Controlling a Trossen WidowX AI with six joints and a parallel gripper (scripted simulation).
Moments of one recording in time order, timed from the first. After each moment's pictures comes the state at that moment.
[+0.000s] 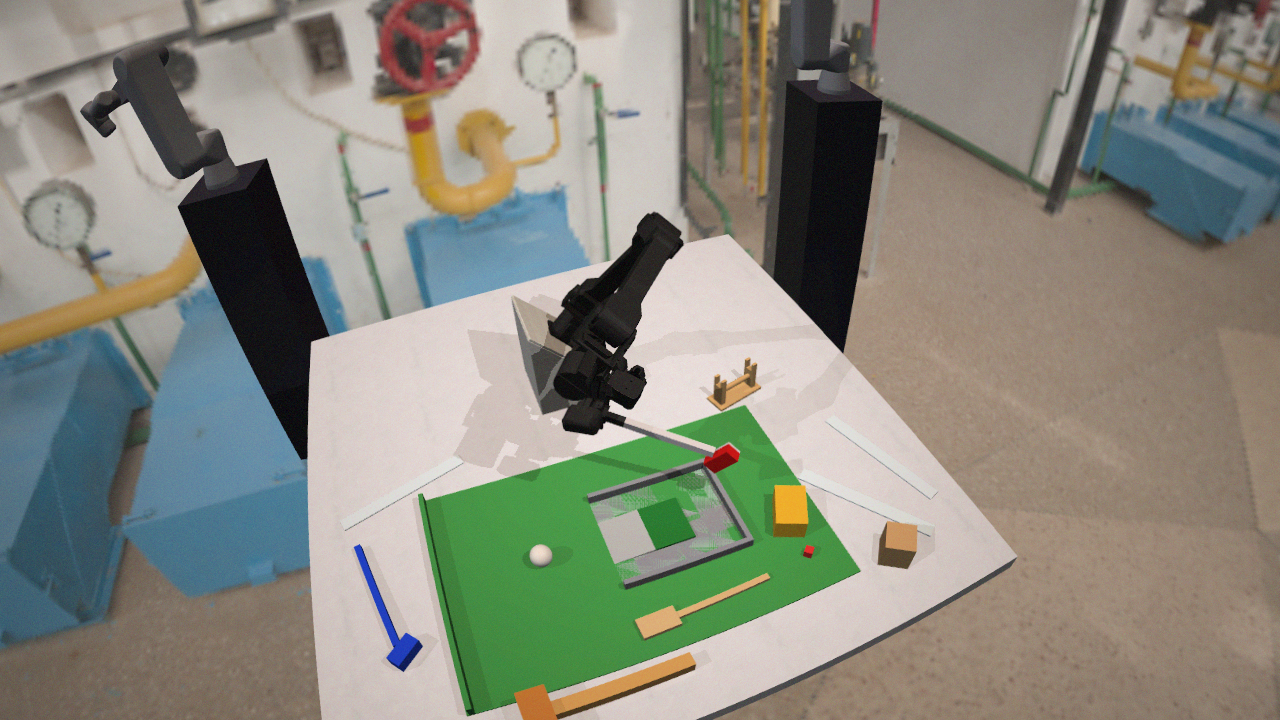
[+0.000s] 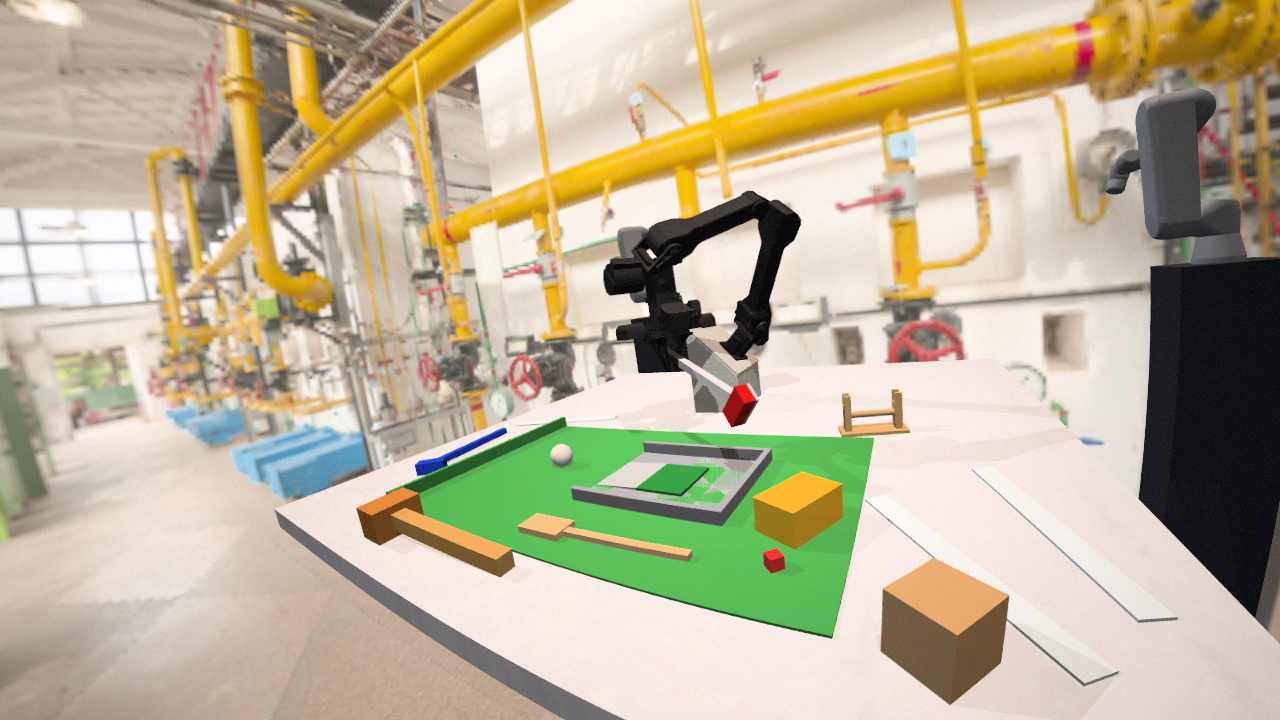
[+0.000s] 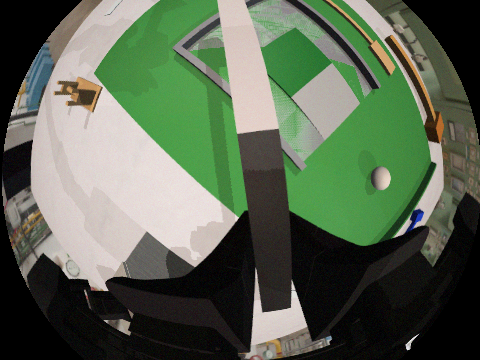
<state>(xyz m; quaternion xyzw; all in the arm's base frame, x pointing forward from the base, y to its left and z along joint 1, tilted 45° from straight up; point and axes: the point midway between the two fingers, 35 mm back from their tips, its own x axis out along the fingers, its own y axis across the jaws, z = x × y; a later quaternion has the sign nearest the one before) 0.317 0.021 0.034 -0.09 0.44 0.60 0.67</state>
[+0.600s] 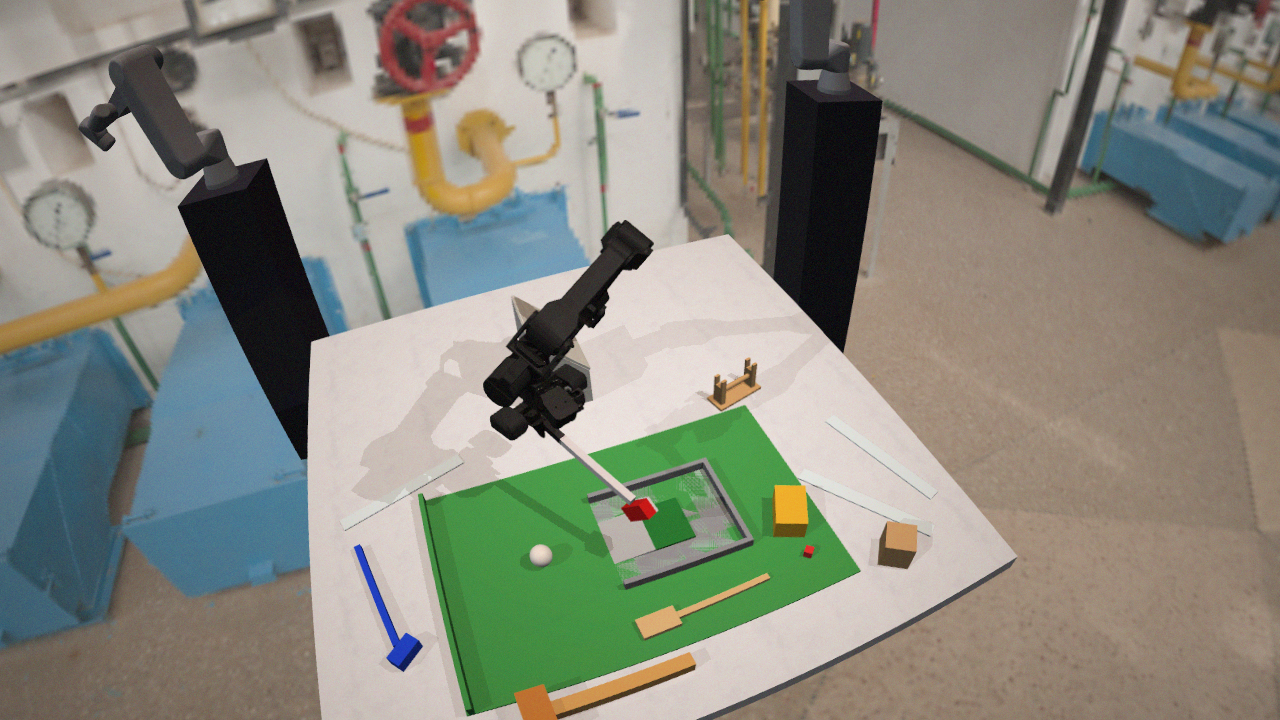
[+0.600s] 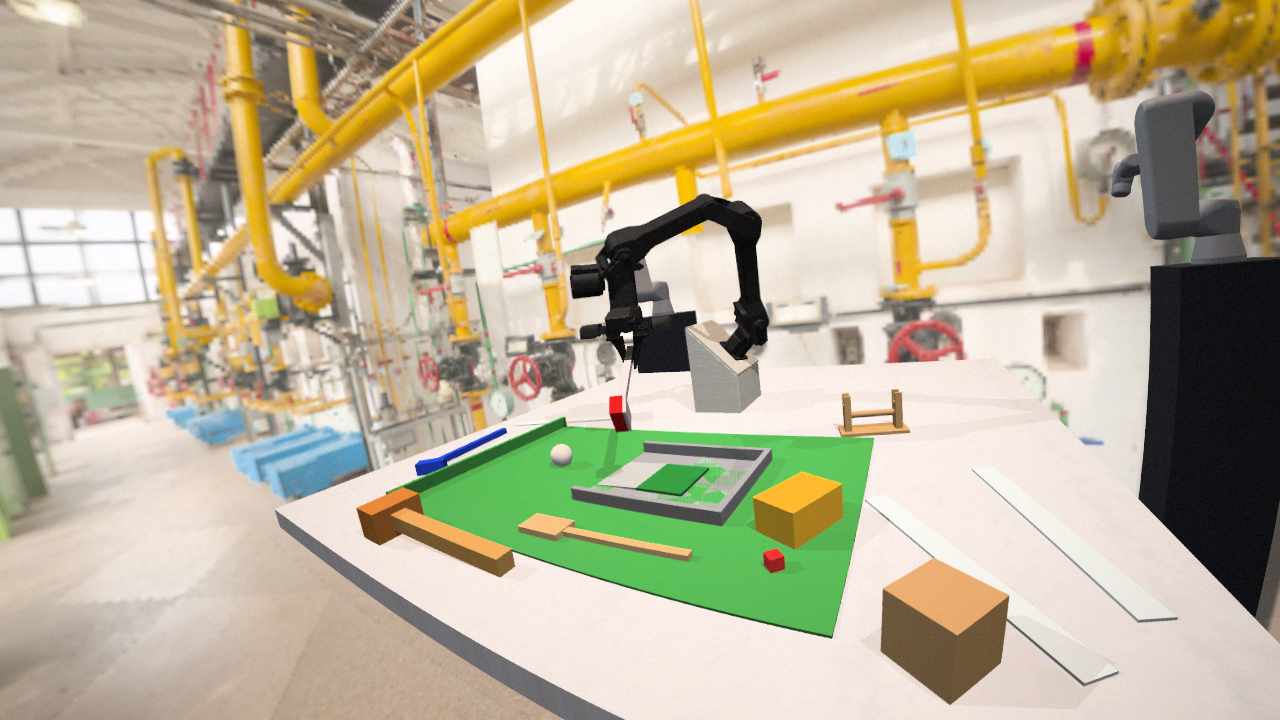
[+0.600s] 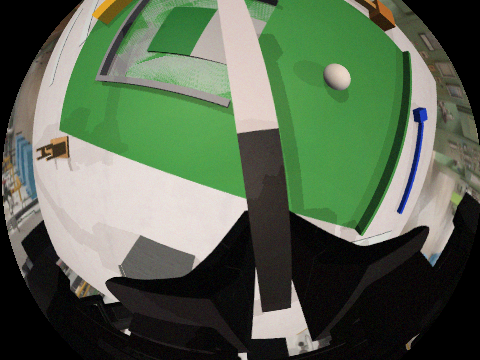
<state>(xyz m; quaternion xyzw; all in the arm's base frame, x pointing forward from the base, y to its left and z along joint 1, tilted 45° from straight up) 0.320 -0.056 -0.034 0.04 0.57 0.48 0.67</state>
